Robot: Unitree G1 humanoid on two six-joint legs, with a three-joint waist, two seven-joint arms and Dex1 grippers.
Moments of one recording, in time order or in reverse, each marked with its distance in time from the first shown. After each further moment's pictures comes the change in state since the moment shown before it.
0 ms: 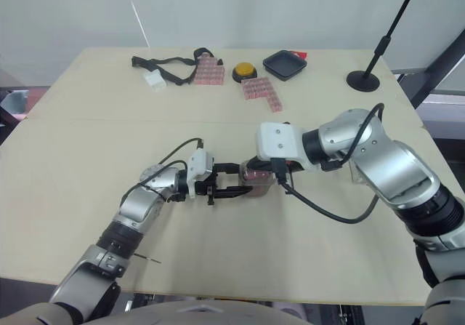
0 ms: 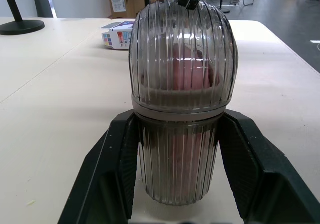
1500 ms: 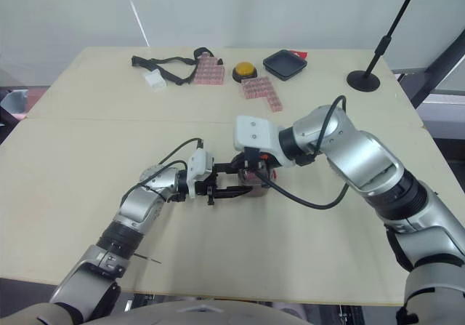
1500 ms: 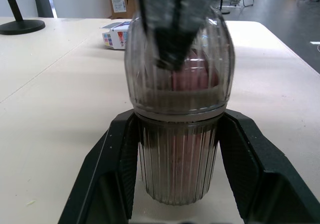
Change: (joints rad) left arm 0.001 -0.002 0.001 0.000 -0.001 -0.001 -0.001; right arm -0.137 0.148 0.126 0.023 0.002 0.218 -0.056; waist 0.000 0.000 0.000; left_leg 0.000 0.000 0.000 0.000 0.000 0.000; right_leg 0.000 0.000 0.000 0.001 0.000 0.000
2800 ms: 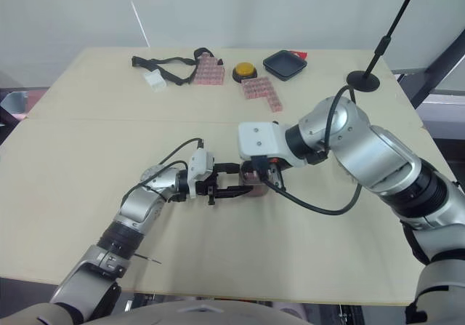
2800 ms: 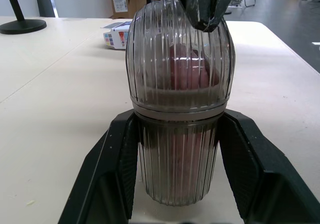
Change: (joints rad) left arm 0.001 -0.002 -0.002 -0.001 0.001 0.005 0.008; right arm -0.064 -0.105 0.028 -0.047 -0.057 0.011 0.122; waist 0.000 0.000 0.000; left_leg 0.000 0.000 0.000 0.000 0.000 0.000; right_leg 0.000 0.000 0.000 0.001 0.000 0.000
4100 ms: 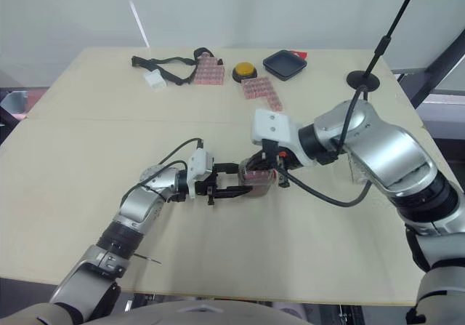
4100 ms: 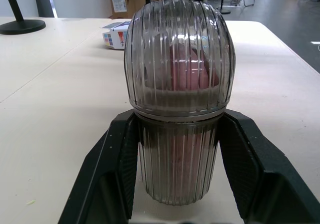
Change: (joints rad) left arm 0.000 0.003 0.001 0.000 -0.001 -0.004 -0.008; right arm 0.072 0.005 -0.175 0.007 0.194 0.164 -0.084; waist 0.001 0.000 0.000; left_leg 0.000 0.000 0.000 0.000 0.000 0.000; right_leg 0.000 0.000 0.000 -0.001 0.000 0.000
